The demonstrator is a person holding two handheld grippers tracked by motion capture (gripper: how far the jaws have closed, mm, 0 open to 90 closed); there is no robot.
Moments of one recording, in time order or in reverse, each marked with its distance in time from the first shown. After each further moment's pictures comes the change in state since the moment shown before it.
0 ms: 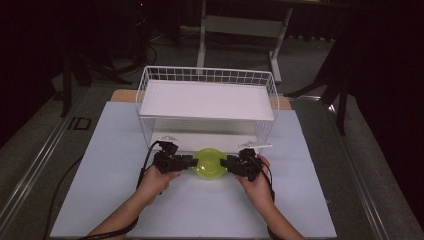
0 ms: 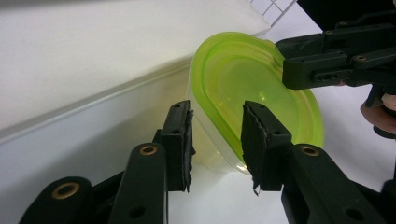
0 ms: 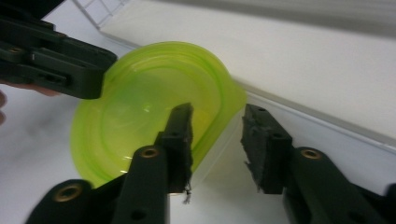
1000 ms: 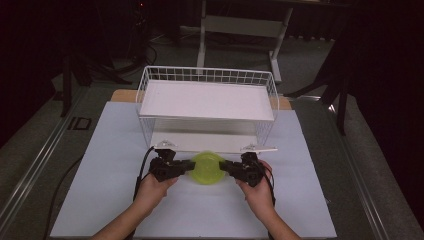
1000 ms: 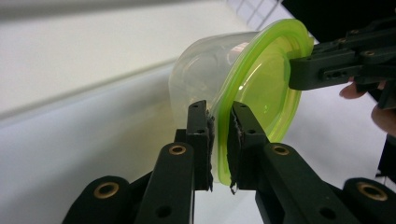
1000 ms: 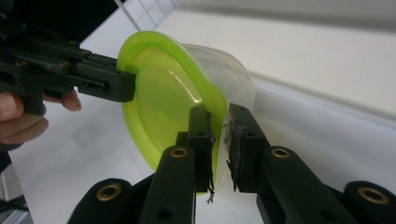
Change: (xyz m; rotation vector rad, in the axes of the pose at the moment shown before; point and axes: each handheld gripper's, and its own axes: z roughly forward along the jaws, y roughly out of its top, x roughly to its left) left arm -0.031 -0.007 -0.028 -0.087 0.047 0.028; right arm 0.025 0.003 -0.027 -0.034 0.088 0.041
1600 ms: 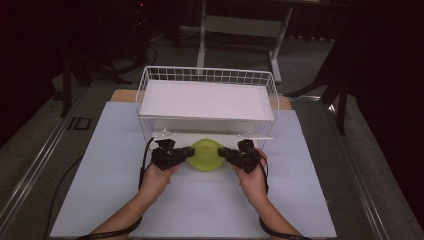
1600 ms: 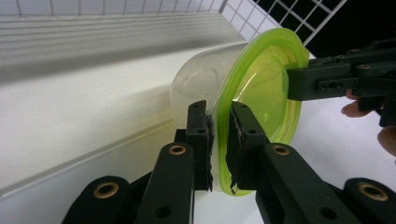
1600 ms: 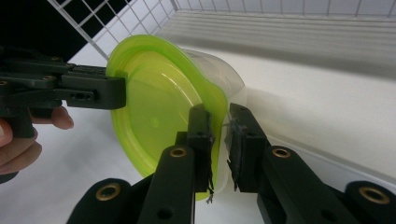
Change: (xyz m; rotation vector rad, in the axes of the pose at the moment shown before) left arm 0.025 0.012 0.021 -0.082 0.050 0.000; right arm -0.018 0.022 0.026 -0.040 -0.058 0.020
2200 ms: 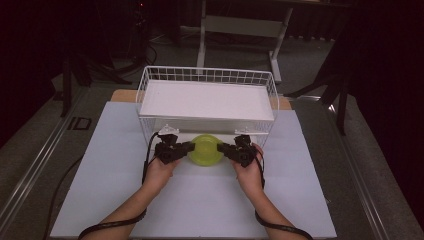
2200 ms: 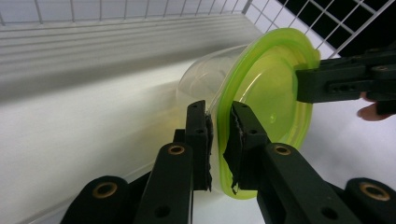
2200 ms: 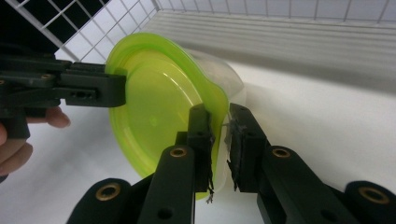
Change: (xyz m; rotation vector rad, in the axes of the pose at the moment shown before) left arm 0.014 0.009 0.019 0.012 0.040 -0.002; right arm -0.013 0.008 0.020 0.003 -0.035 0.000
